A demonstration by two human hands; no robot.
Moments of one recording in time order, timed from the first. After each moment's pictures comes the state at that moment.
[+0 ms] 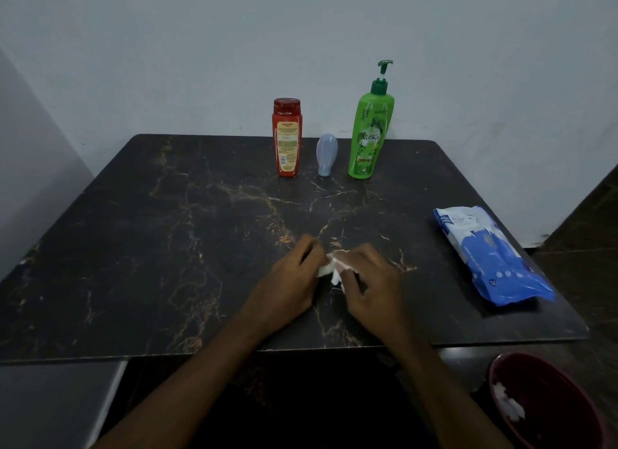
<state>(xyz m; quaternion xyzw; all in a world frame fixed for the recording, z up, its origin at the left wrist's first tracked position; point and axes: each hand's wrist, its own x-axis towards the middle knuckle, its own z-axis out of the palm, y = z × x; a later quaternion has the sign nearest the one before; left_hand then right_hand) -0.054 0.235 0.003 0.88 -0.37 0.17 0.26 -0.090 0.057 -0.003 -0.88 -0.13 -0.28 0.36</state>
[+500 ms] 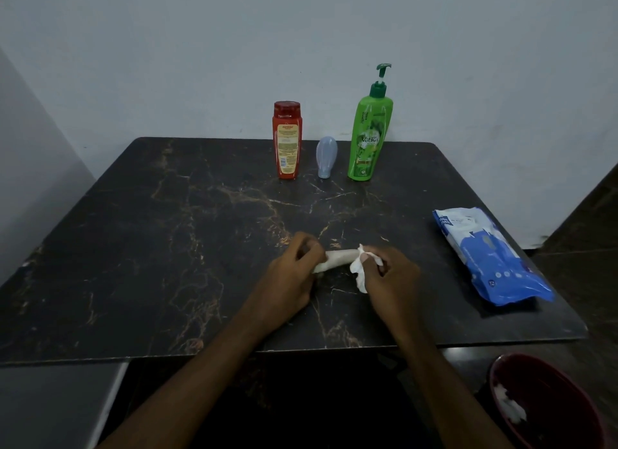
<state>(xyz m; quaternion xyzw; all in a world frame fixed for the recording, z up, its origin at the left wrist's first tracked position) -0.050 0.241 0.001 0.88 -0.35 0.17 0.28 -0.078 0.043 -0.005 -0.86 0.09 -0.23 0.45</state>
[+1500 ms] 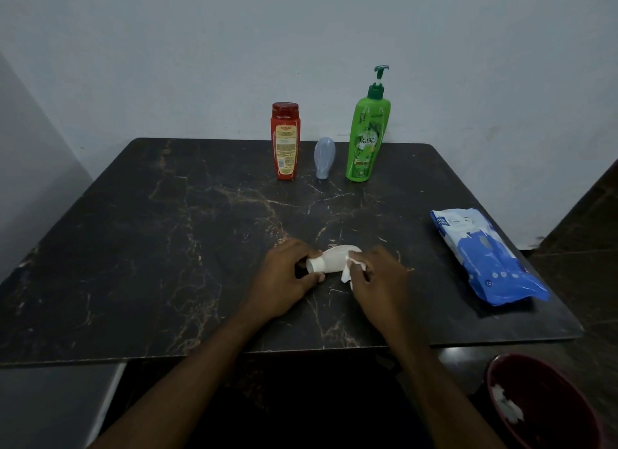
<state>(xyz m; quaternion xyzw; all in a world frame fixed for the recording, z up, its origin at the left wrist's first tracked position) -0.033 0.243 -0.011 0.88 -0.26 0.12 0.38 -0.075 0.049 -0.013 -0.91 0.03 -0.24 0.35</state>
